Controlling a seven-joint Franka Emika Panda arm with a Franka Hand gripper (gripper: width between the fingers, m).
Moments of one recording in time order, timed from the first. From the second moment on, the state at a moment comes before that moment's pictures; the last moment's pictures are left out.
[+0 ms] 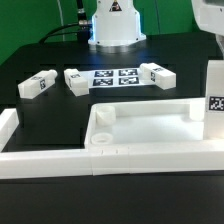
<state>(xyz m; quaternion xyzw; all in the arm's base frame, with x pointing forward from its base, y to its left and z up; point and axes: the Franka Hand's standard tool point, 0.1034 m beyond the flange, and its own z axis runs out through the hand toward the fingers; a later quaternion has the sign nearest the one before) 0.650 0.137 0.113 -0.79 0.60 0.04 0.08</state>
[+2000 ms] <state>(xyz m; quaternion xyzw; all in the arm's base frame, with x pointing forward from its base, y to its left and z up) 0.663 0.107 0.104 -0.97 0.22 -0.02 0.06</state>
